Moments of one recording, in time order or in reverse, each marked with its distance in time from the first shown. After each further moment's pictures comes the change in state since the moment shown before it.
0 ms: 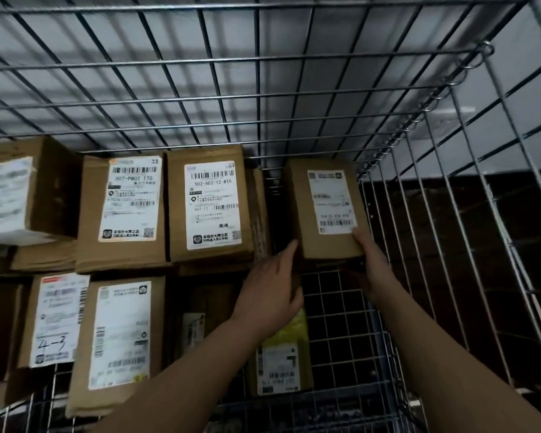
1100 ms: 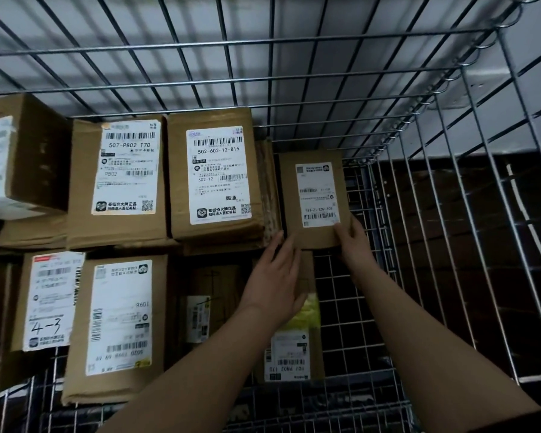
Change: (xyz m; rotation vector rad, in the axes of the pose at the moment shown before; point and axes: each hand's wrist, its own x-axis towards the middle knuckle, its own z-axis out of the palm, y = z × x) left_hand -0.001 -0.020 0.031 0.979 -0.154 0.179; right_hand 0.028 0.046 0.035 -0.273 0.044 -0.112
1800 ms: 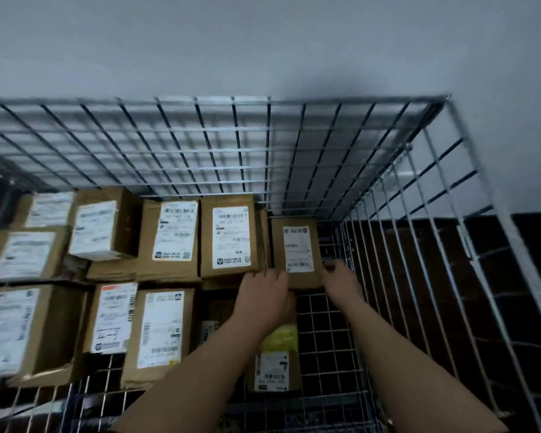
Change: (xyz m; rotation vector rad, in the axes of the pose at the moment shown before) left_hand -0.053 -0.043 -0.120 -0.517 0.055 -0.225; right_hand -0.109 -0.118 -0.022 -0.655 0.014 -0.011
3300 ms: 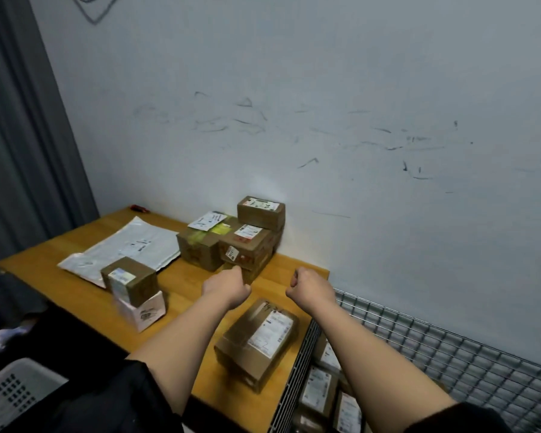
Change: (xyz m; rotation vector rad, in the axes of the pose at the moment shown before) left_hand -0.686 -0.354 -0.318 -0.319 0.484 -0.893; right_hand -0.691 -0.453 0.158 -0.579 0.140 -1.090
